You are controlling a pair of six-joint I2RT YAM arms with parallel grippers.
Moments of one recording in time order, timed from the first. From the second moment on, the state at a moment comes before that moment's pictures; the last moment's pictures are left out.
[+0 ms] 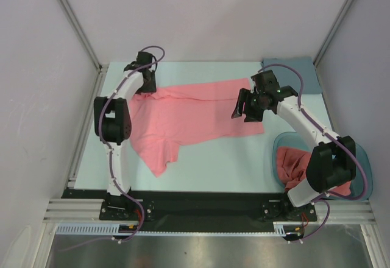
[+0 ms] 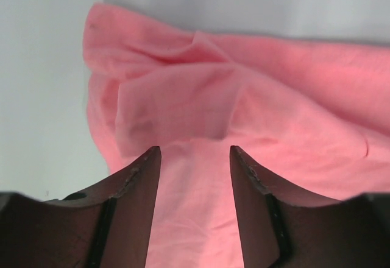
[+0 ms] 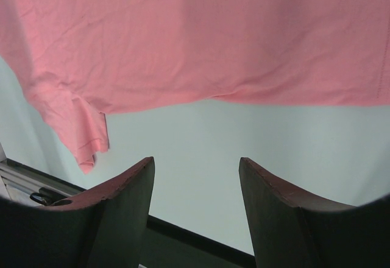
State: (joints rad) left arm -0.13 2.25 1.94 -0.71 -0.27 -0.19; right arm 0.33 1.56 1.32 -0.75 -0.25 0.52
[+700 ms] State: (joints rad) left arm -0.18 2.09 1.79 -0.64 -0.14 -0.27; right arm 0.33 1.55 1.30 -0.75 -0.27 0.52
